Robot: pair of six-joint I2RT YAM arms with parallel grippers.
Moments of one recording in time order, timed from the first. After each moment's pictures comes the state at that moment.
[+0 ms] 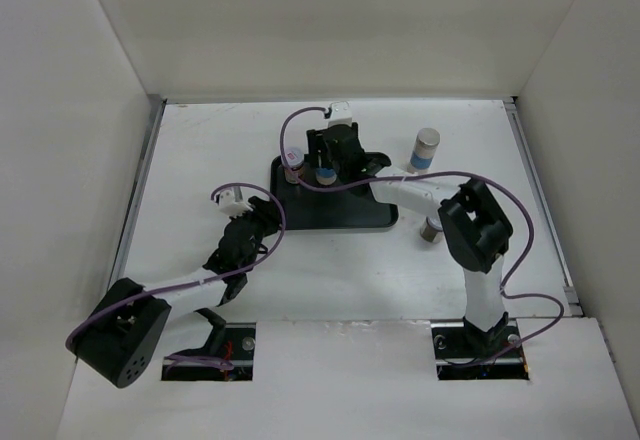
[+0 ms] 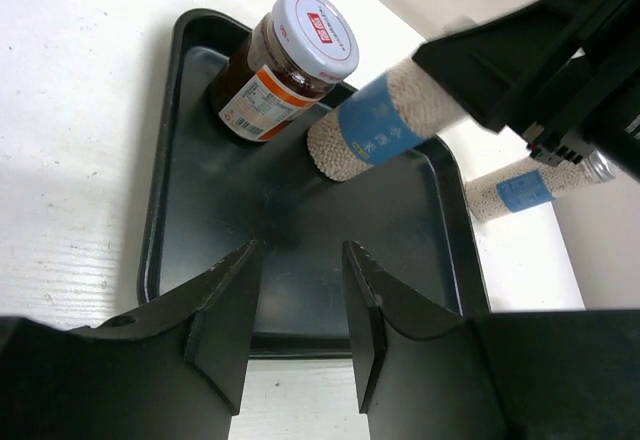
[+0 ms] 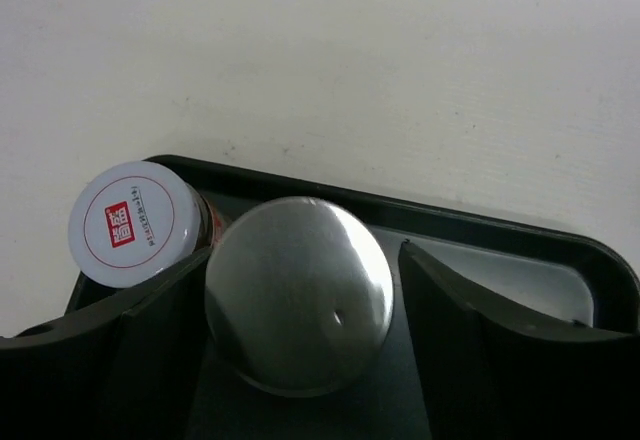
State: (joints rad) left arm -0.55 1.14 0.17 0.83 -0.36 -0.78; right arm 0.73 1.99 1.46 0.12 0.42 0.25
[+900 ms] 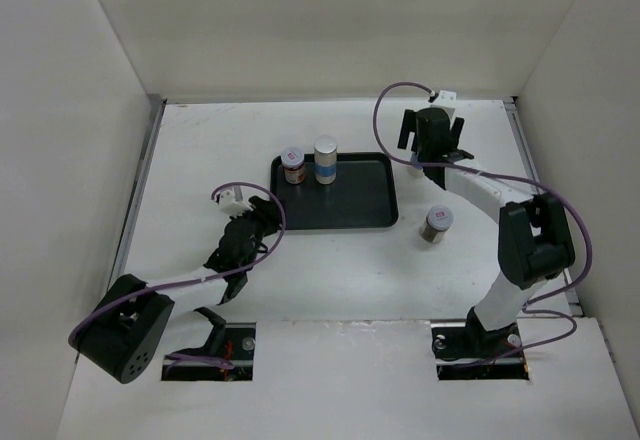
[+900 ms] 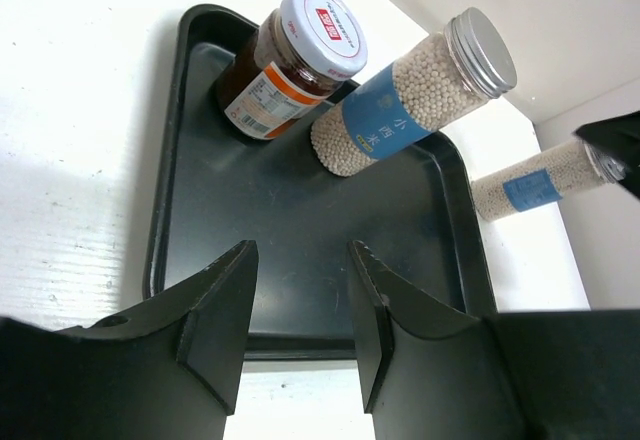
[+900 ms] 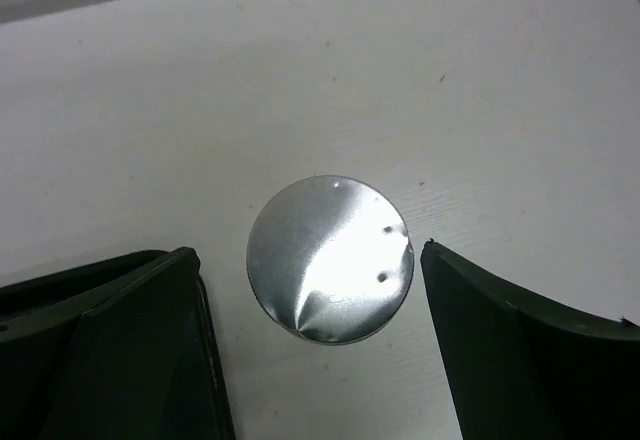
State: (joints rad) left arm -0.54 1.17 0.17 0.85 -0.35 -0.78; right arm 0.31 1.69 1.18 0.06 0.50 0.25
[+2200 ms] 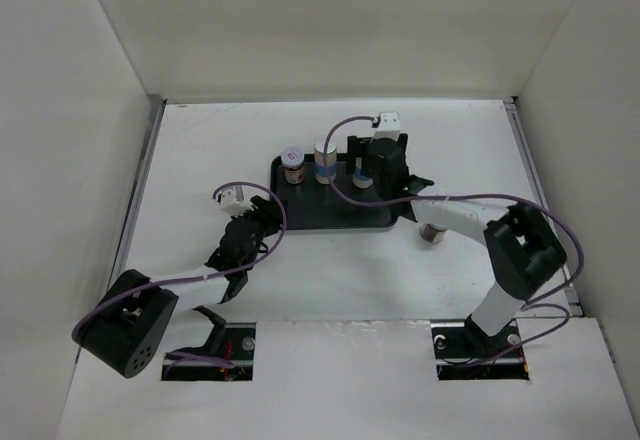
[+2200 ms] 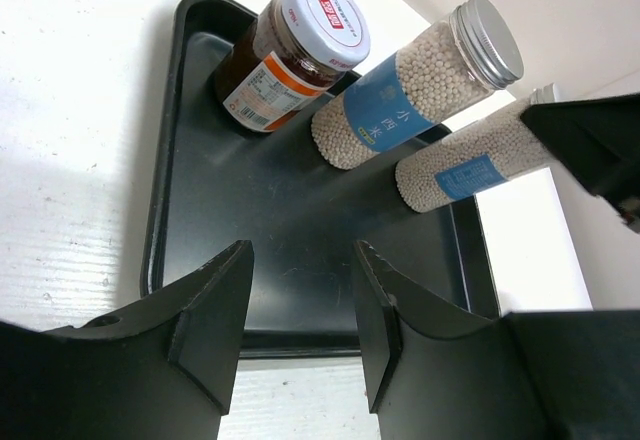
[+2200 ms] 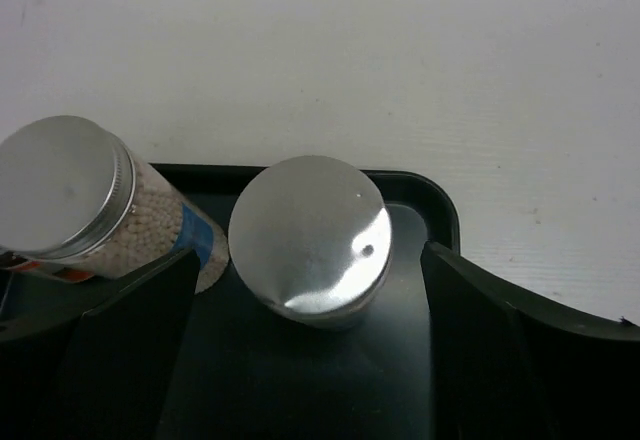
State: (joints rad) left arm -0.53 1.20 0.17 0.87 -0.32 -0.78; right arm 0.64 1.72 1.09 0.28 0.50 0.25
